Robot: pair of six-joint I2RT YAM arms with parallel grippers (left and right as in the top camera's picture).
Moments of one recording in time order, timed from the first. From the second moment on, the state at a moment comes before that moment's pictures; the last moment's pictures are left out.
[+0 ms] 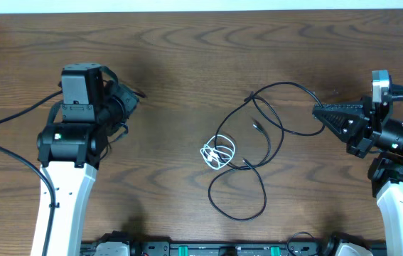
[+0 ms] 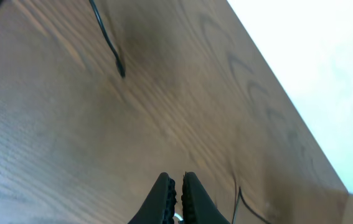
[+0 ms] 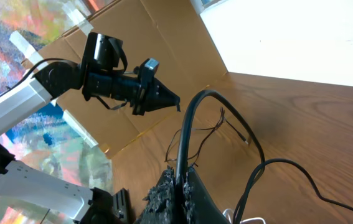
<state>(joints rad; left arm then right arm) -0.05 1.20 1.21 -0.83 0.11 -0.90 -0.31 1.12 0.62 1.26 -1.53 1.27</state>
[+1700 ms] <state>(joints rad) -0.56 1.53 1.21 -0.71 0.26 -0.14 -0.31 1.12 0.62 1.26 -1.49 1.30</state>
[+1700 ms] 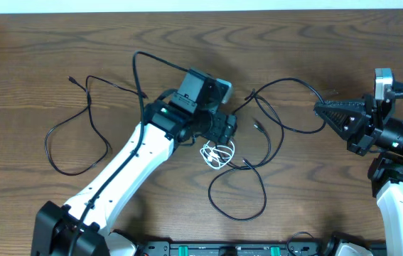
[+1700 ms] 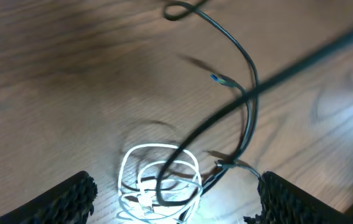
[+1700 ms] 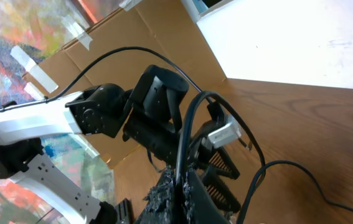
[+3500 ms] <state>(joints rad) -0.57 1.52 1.20 -0.44 0.26 -0.14 -0.31 1.12 0.62 1.26 -1.45 1.37</state>
